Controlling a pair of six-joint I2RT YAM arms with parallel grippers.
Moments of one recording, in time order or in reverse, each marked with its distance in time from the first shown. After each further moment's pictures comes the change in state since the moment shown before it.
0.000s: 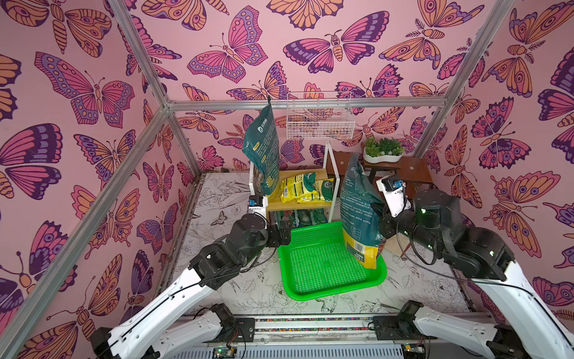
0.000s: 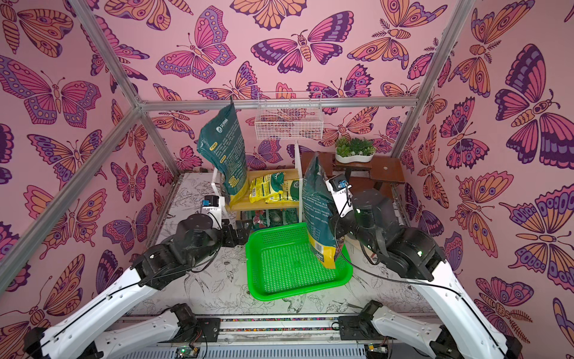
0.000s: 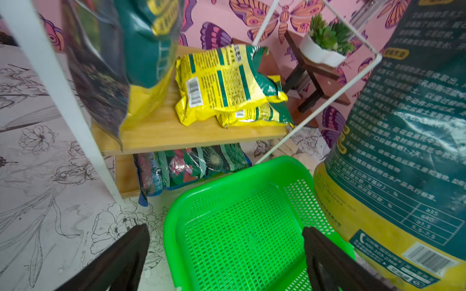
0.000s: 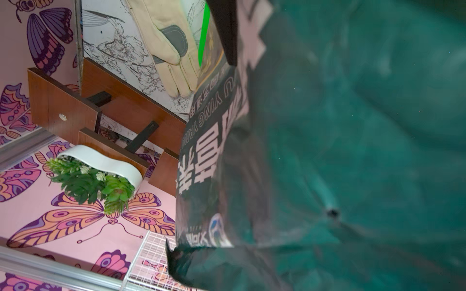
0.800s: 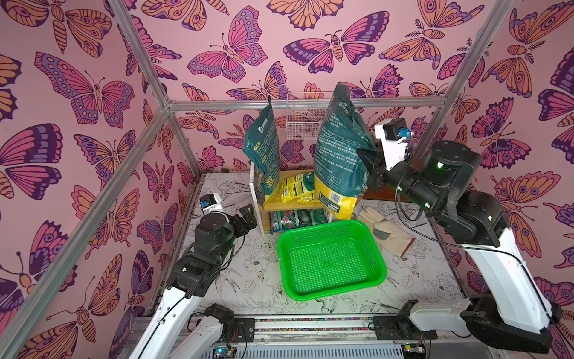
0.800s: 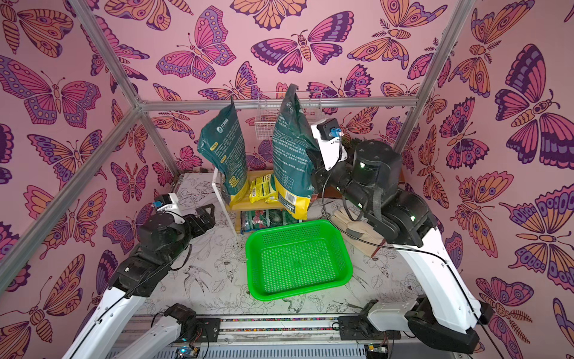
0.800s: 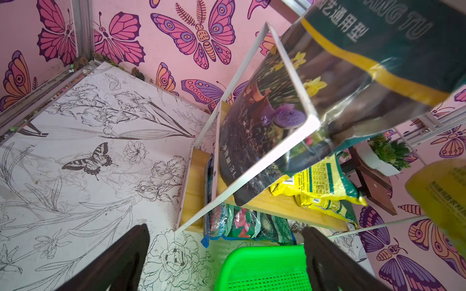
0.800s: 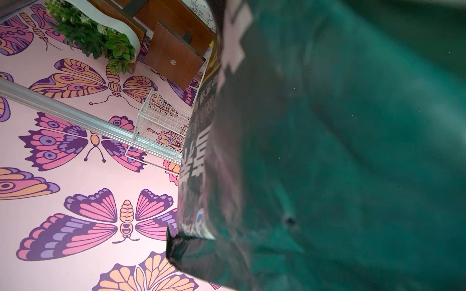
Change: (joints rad) left arm 0.444 -0.185 -0.082 0.066 0.053 -0.044; right arm 0.000 0.315 0.534 0.182 -0.118 -0.132
